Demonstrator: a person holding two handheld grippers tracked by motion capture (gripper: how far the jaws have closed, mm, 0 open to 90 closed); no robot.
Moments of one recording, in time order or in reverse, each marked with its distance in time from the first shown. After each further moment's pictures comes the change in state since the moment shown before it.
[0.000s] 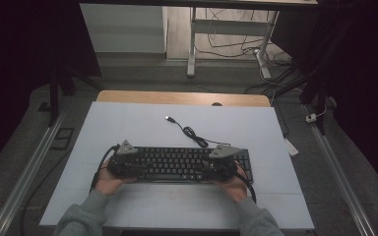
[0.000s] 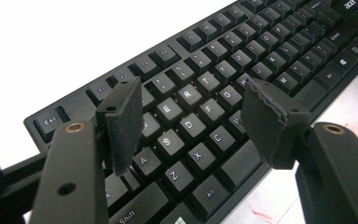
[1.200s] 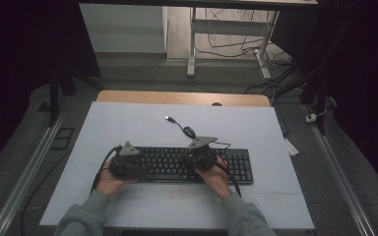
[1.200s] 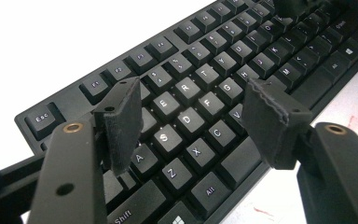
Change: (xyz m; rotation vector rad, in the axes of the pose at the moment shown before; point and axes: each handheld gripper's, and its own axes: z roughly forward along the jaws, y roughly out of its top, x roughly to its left) left arm -0.002 -0.002 0.004 0.025 0.003 0.019; right arm 0.004 0.031 0.056 0.086 0.036 -0.022
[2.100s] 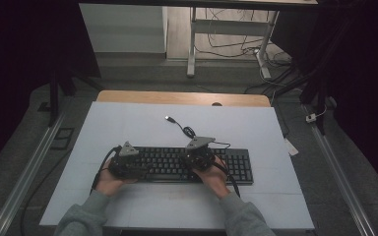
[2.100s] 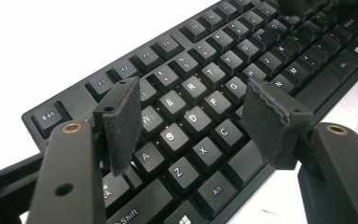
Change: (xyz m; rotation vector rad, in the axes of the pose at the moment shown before) left arm 0.001 -0.002 0.000 -0.009 0.018 0.002; right arm 0.005 0.003 -0.001 -0.023 -0.011 -0.014
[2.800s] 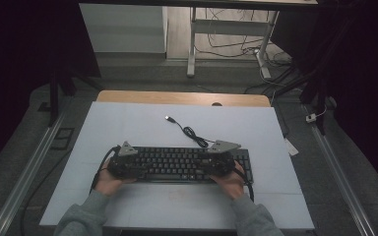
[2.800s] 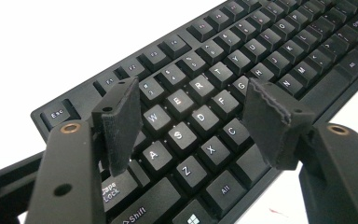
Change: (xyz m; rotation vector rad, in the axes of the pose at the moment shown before) left arm 0.003 -0.002 0.000 -0.001 0.012 -0.004; right arm -0.011 -0.031 -0.053 -0.084 -0.030 0.056
